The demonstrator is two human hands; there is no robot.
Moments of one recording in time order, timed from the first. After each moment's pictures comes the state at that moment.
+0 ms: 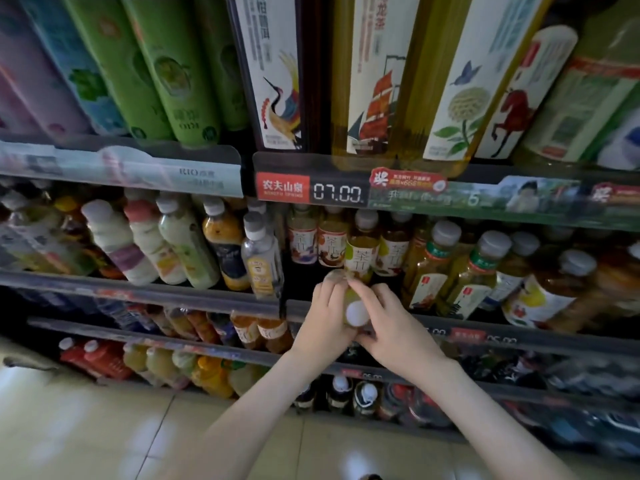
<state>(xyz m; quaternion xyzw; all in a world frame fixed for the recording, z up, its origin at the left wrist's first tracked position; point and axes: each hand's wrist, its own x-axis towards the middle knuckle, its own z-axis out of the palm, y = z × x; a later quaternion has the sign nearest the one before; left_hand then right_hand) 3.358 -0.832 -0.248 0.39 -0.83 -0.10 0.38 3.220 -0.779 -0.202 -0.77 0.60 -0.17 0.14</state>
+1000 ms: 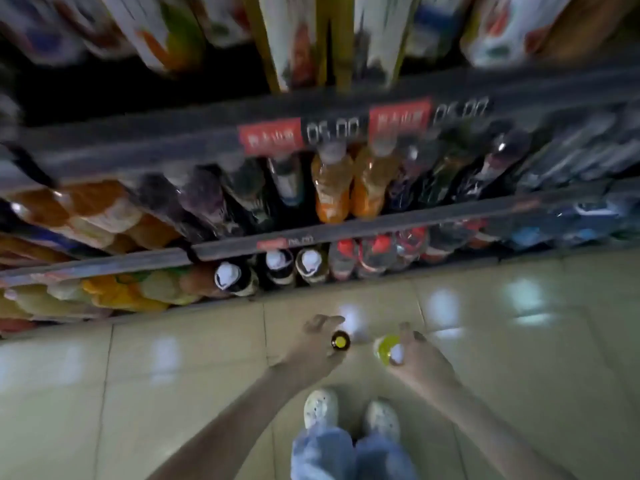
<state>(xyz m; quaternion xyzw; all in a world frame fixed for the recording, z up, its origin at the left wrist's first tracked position) 3.278 -0.682 -0.560 0.40 -0.82 -0.39 -0.13 3.103 -0.575 -0.571 -0.43 0.82 0.05 0.37</state>
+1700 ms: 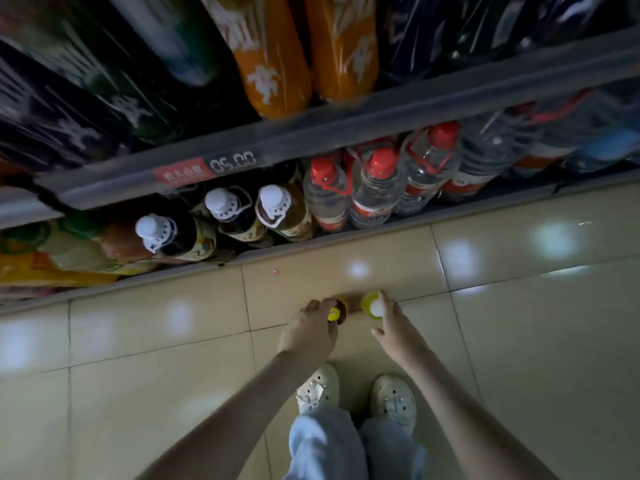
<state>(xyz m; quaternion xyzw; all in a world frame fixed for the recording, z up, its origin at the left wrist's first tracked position) 3.242 -0.657 -0.777 0.50 -0.76 -0.36 -0.21 3.095 -0.561 -0.856 -0.40 0.78 -0.01 0.48</state>
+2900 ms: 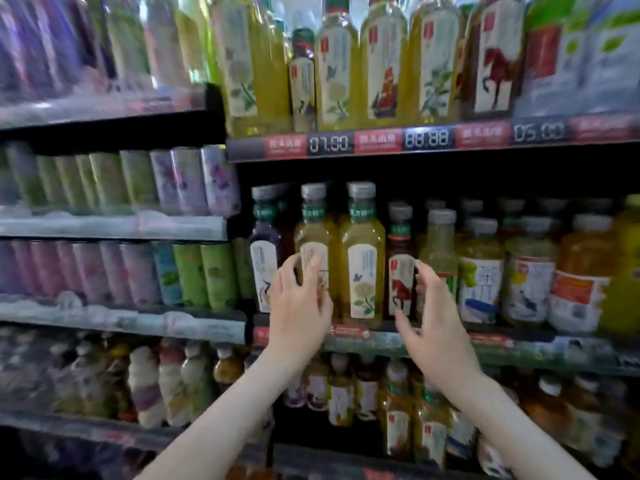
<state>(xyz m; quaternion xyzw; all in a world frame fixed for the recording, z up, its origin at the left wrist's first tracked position) 3.330 -0.810 0.027 0.45 -0.73 0.13 0.49 3.143 -0.731 0.019 -0.67 0.53 -0.52 -0.06</state>
